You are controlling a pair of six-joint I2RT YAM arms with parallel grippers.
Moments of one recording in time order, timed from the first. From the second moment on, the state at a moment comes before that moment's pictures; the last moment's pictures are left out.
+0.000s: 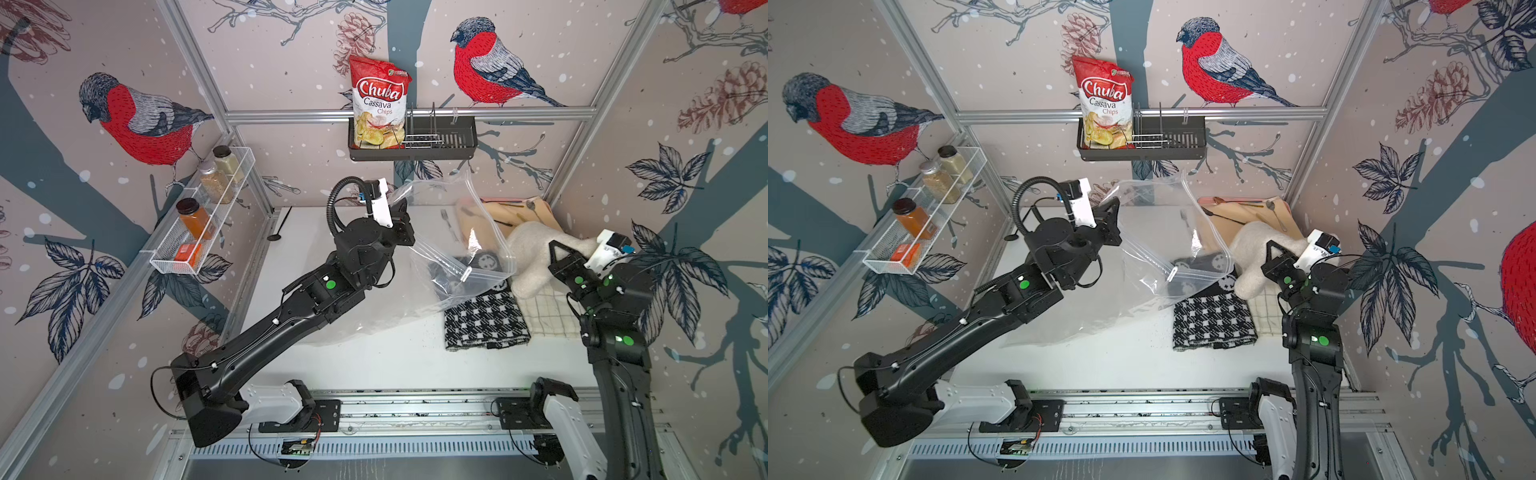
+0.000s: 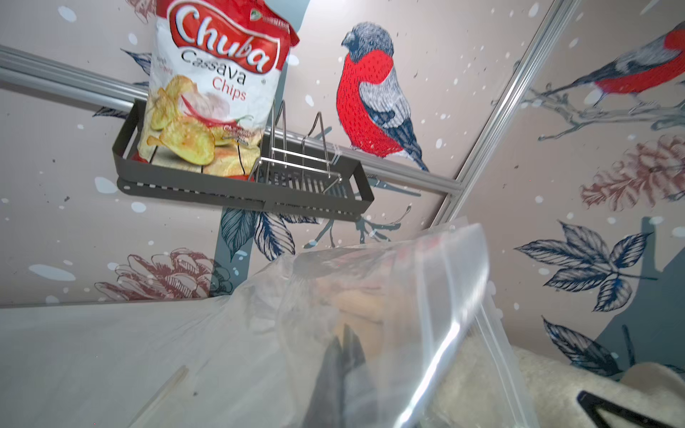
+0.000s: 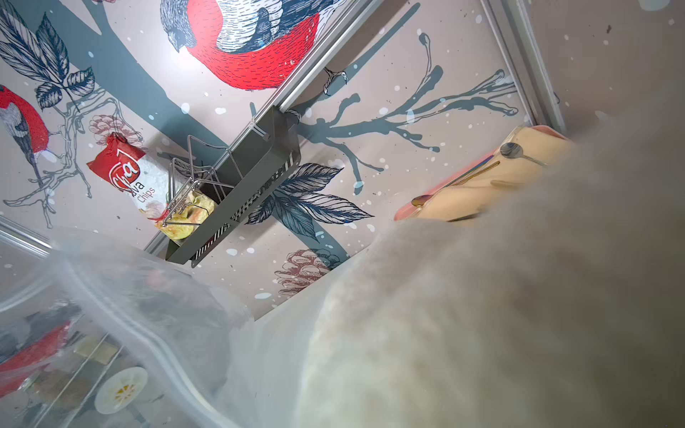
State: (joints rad) left arm -0.89 1.25 1.38 -0.04 -0.45 -0.34; right arm -0.19 0.68 0.82 -0.26 -0.38 0.64
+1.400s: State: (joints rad) left arm -0.88 1.05 1.47 0.03 -0.30 -0.25; right arm 0.51 2.01 0.80 1.43 -1.05 1.72
